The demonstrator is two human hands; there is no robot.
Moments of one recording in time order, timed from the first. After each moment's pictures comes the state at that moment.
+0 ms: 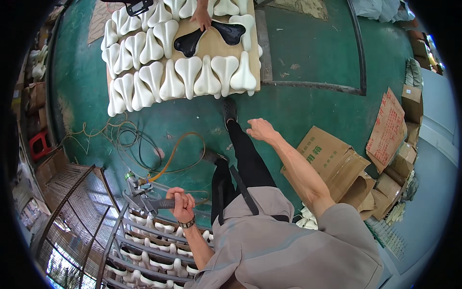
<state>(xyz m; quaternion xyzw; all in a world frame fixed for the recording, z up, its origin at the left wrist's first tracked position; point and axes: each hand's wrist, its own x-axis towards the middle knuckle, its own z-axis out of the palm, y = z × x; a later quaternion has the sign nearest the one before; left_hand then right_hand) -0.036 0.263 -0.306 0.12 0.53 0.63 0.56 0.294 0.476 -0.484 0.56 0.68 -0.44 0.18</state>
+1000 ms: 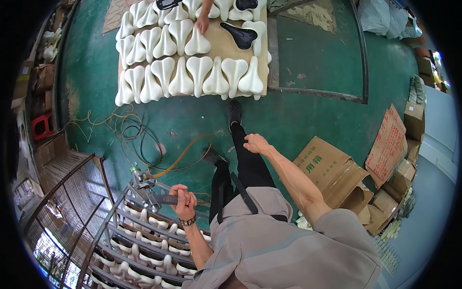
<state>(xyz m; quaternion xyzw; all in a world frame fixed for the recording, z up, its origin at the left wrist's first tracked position) -0.031 0.224 -0.298 0.11 0.56 0.62 0.53 0.266 0.413 -0.492 0.53 0.65 -0.51 0.22</state>
